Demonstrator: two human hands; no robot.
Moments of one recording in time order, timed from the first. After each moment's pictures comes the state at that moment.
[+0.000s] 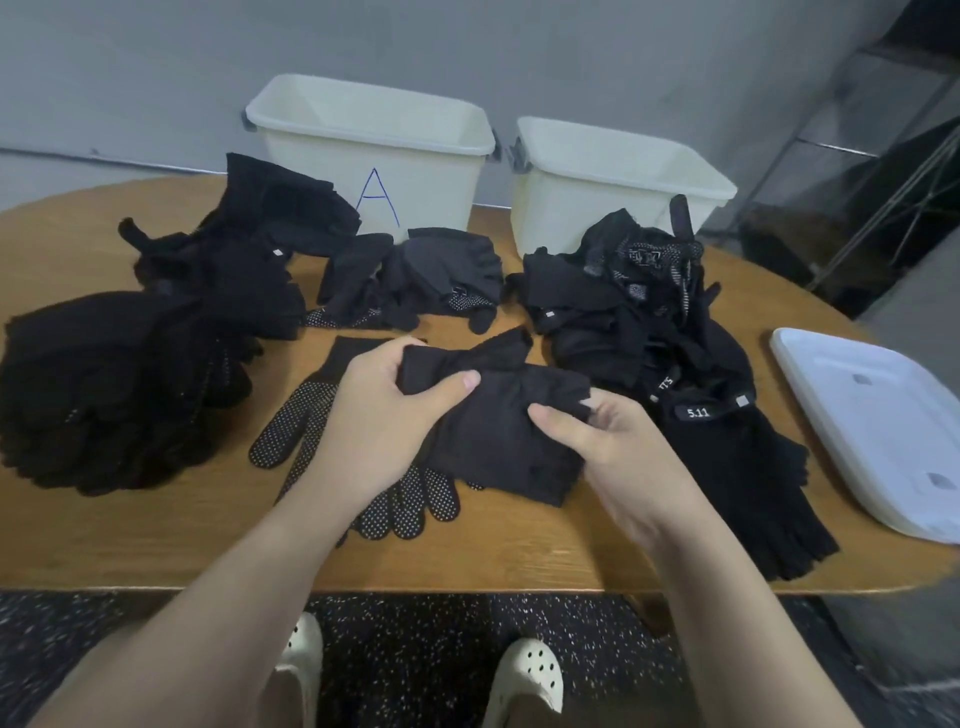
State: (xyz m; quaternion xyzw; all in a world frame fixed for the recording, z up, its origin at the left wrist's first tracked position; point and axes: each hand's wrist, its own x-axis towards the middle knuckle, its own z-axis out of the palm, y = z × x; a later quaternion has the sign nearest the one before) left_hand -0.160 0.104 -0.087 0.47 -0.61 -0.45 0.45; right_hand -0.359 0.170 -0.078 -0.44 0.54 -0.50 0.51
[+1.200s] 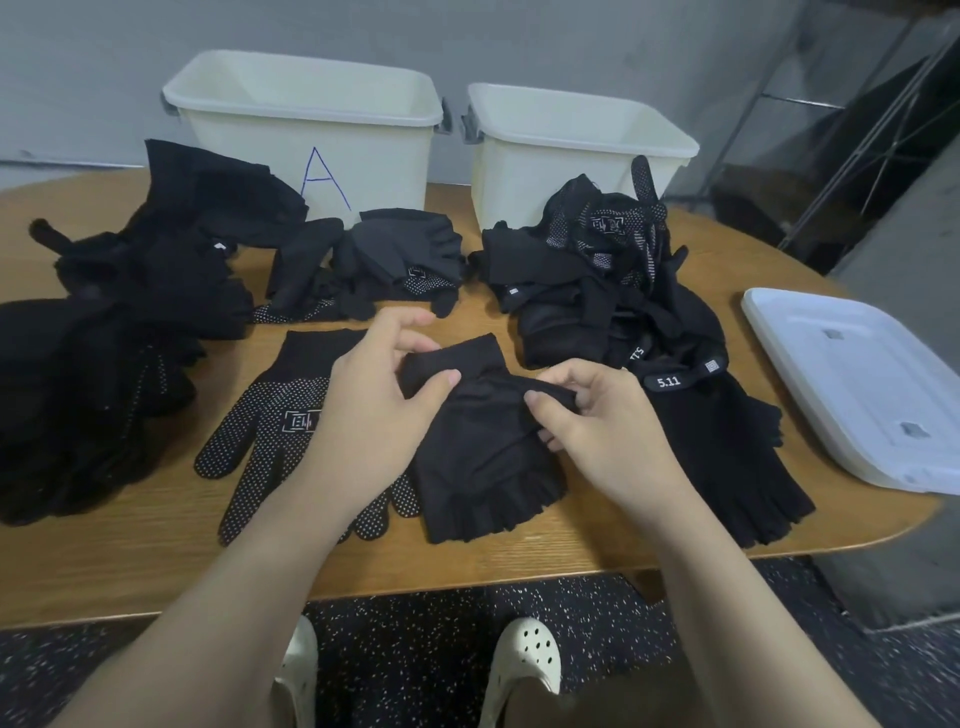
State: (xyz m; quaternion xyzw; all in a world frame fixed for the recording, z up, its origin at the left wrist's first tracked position) left_hand -0.185 0.100 -0.098 0.46 -0.70 -0.35 0.42; right_hand -0.384 0.169 -0.095 -0.52 0.68 -0.44 0.28
